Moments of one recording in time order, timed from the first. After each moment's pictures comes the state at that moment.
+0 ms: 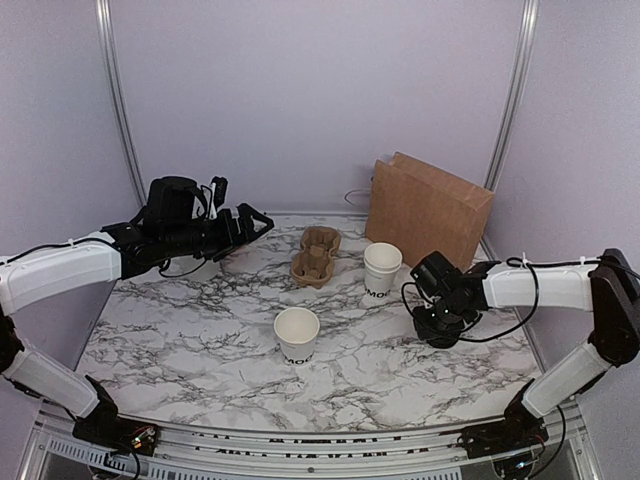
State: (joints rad) left arm -0.64 1.38 1.04 -0.06 0.19 -0.72; right arm 0.62 1.47 0.81 -0.58 0.23 0.46
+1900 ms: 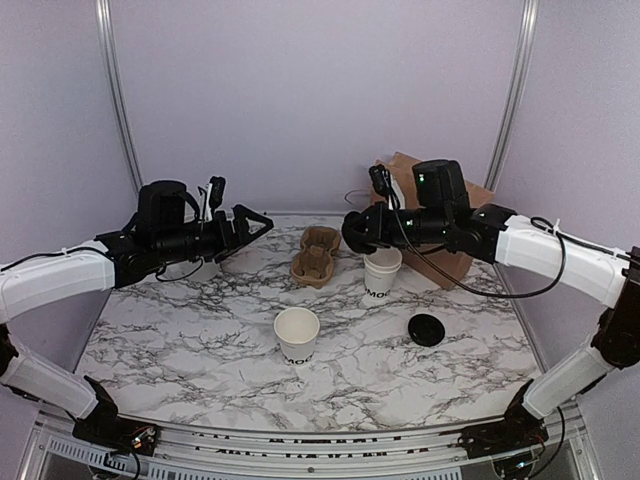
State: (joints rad) left arm -0.63 1.33 0.97 0.04 0.27 -0.73; right arm 0.72 1.45 1.25 -0.24 -0.29 0.57
